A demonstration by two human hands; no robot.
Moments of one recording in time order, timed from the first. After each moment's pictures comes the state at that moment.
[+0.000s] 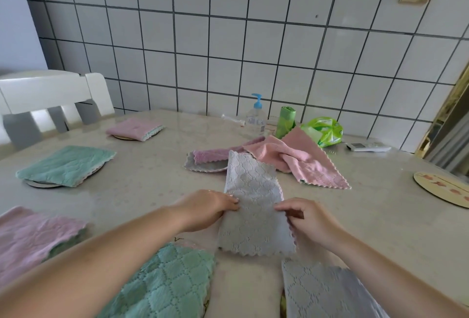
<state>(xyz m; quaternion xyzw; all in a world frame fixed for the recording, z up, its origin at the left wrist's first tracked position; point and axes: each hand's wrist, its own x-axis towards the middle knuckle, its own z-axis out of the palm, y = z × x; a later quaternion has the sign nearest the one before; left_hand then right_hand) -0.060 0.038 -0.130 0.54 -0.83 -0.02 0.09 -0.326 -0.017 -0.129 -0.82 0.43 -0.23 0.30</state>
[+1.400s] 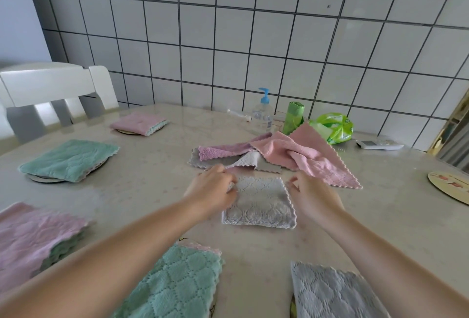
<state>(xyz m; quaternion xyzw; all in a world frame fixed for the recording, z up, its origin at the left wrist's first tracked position) -0.071 0.027 -0.111 0.70 -0.69 -0.04 0.18 -0.289 -0.038 -0.101 -0.80 0.57 -0.15 0.05</state>
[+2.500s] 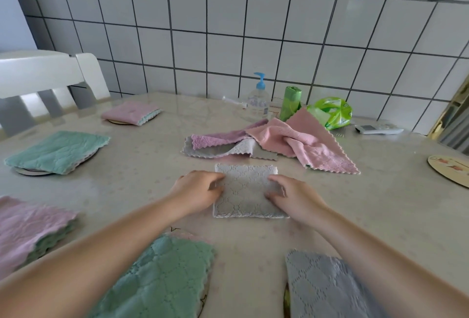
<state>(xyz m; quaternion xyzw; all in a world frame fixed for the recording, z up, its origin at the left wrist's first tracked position) -0.060 0.037 -0.131 0.71 -0.66 -0.14 0.21 -0.287 -0.025 -0.122 -0.83 0.50 -0.14 0.19</state>
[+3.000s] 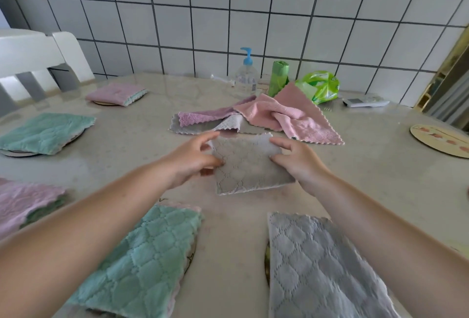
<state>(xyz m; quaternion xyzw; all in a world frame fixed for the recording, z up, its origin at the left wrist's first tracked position) -0.088 0.047 -0.105 0.60 -0.47 -0.48 0.44 -0.305 -0.018 -0.108 -0.69 0.51 -0.32 0.41</state>
